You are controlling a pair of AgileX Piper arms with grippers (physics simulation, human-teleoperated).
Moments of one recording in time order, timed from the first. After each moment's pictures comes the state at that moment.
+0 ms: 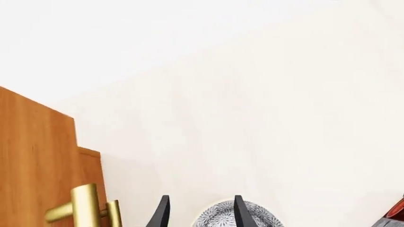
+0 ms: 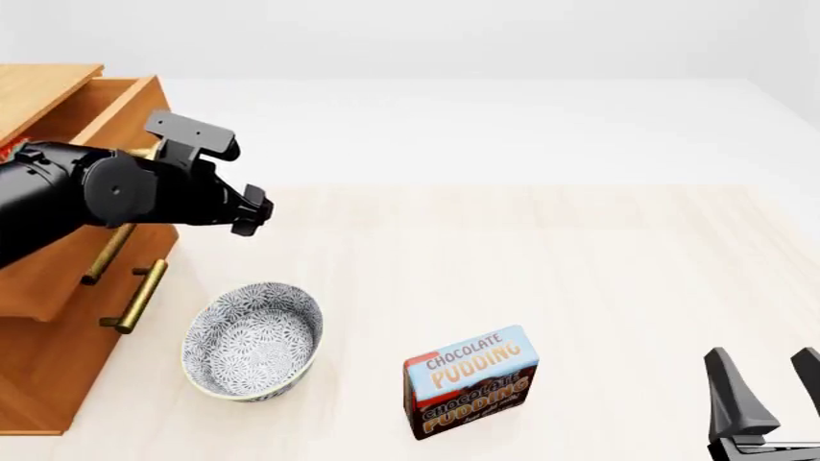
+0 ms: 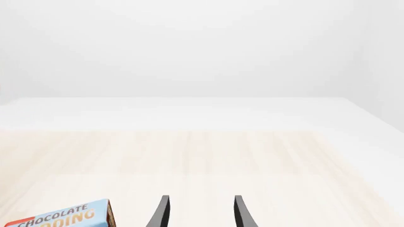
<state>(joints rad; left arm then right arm) -0.22 1.44 -1.10 0.46 0.14 0.00 0.01 0.00 0.00 0.00</state>
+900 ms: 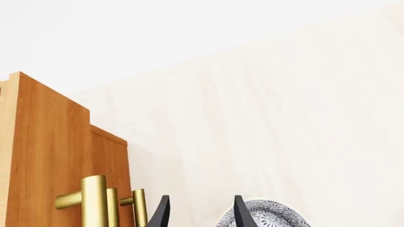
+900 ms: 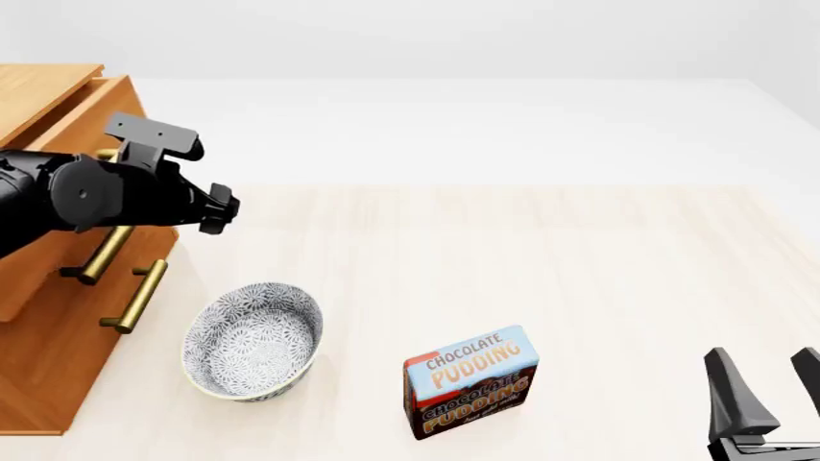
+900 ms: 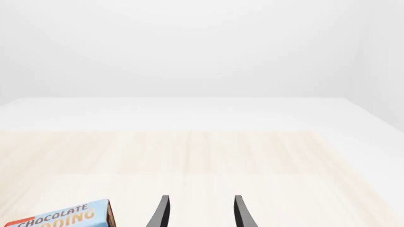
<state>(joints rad) -0.11 1.42 -1.07 0.43 0.17 0.00 0.01 0.00 0.00 0.00</state>
